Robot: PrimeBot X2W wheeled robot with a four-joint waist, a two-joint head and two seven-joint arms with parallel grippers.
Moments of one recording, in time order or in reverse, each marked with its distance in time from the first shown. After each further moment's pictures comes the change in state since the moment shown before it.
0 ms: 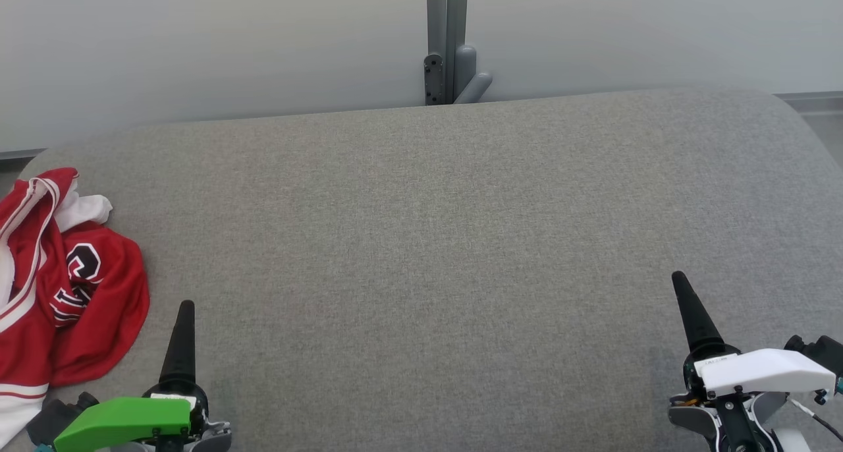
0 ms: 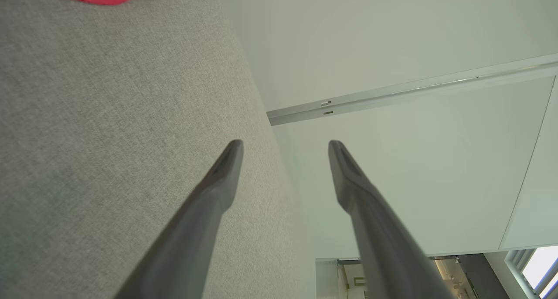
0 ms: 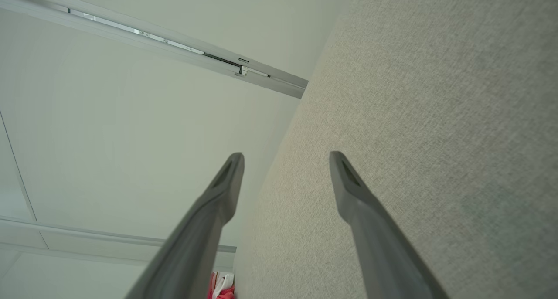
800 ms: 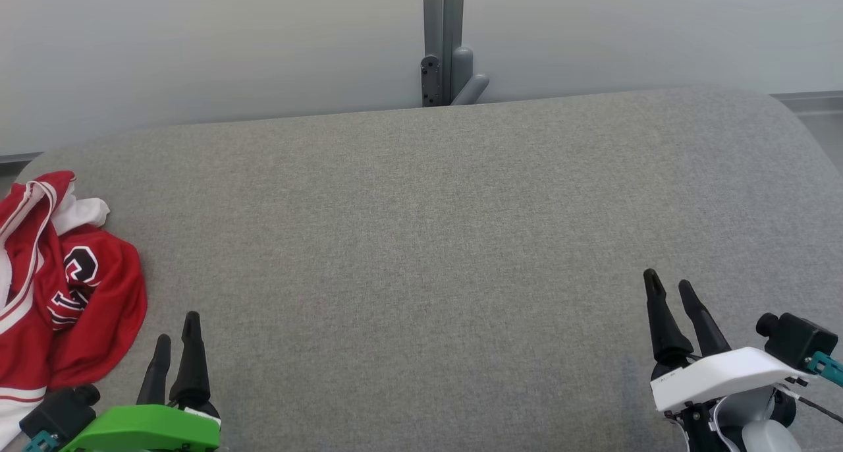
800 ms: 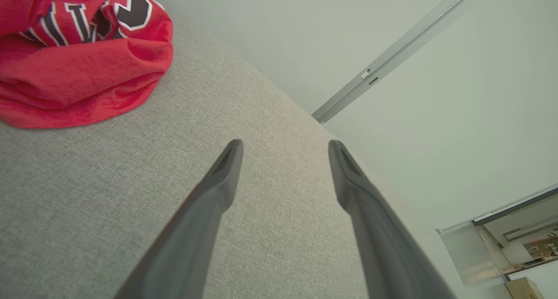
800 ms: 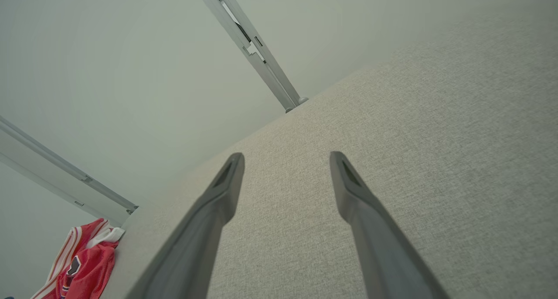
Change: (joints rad) left arm 0.034 0.061 -0.051 -0.012 0.530 0.017 -0.095; right arm 0.025 -0.014 0.073 -0.077 -0.623 0.000 -0.094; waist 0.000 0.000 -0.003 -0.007
